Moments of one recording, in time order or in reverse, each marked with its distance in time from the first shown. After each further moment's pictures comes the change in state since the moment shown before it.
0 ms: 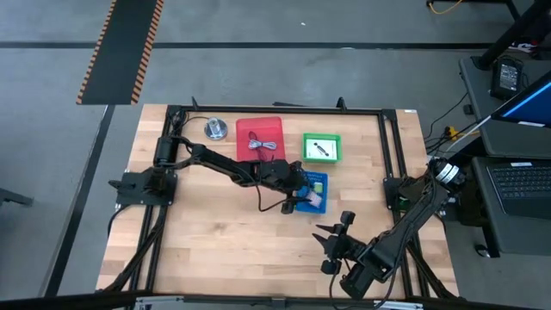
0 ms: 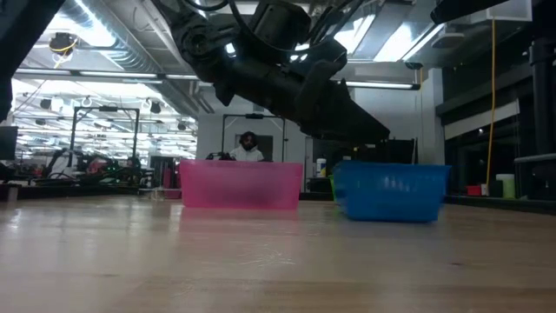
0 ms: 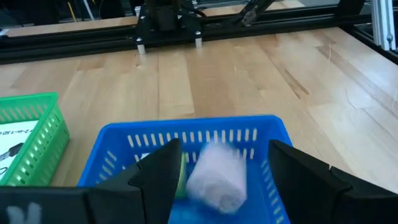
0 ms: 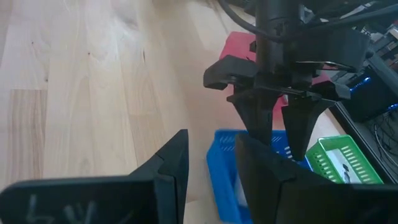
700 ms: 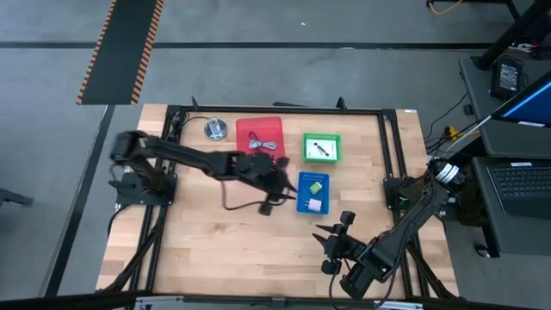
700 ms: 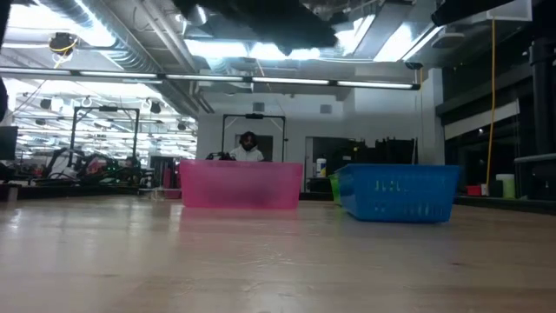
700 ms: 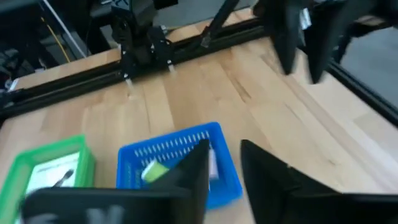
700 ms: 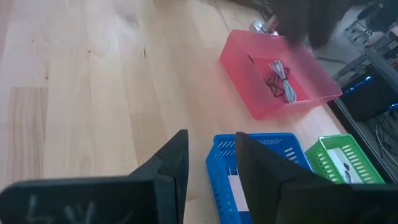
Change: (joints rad) left arm -0.069 -0.384 0.000 -0.452 -0.003 0.145; right arm -0.008 0.000 0.000 -0.003 -0.010 0.000
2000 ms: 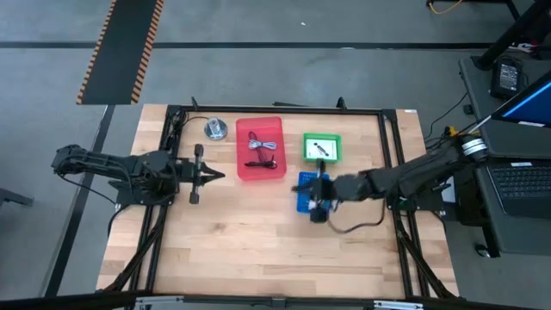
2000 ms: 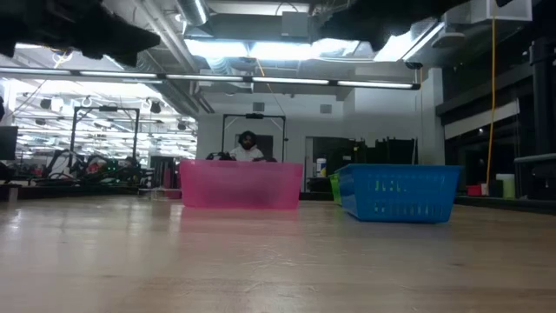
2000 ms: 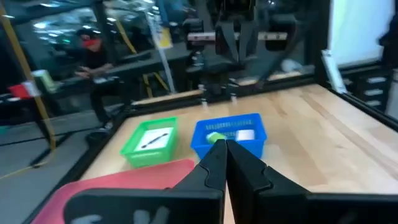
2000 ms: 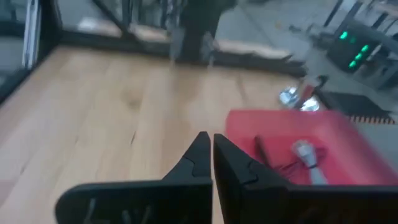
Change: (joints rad) left arm -0.040 -1.246 -0.933 0.092 -0.267 -0.069; right arm -0.571 -0.415 -0.478 1.027 -0.638 -0.867
